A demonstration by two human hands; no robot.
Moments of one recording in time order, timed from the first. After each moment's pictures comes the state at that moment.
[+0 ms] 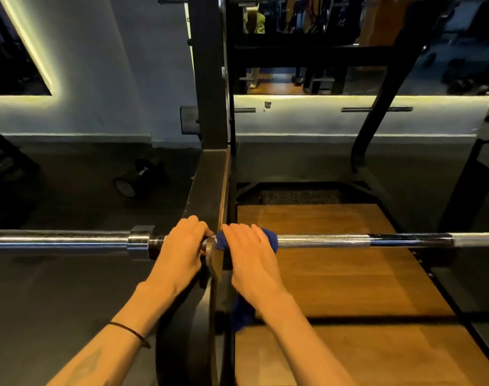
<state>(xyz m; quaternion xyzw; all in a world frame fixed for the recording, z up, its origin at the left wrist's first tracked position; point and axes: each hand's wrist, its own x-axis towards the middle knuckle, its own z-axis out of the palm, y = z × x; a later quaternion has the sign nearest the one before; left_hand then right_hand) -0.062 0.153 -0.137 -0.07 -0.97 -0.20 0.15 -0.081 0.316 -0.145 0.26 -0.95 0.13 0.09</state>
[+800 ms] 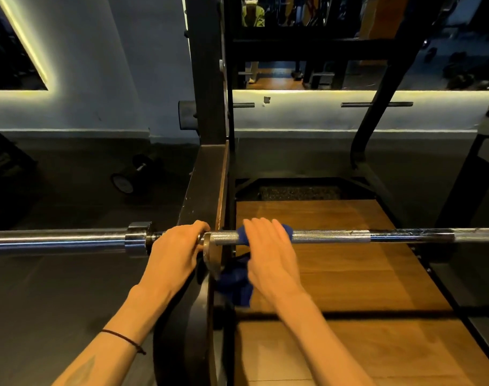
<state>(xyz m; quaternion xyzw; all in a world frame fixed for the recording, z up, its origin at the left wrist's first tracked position) -0.049 0.154 -0.135 -0.05 -0.97 -0.19 0.16 -0.082 0.349 -0.140 0.21 -0.96 0.10 0.12</state>
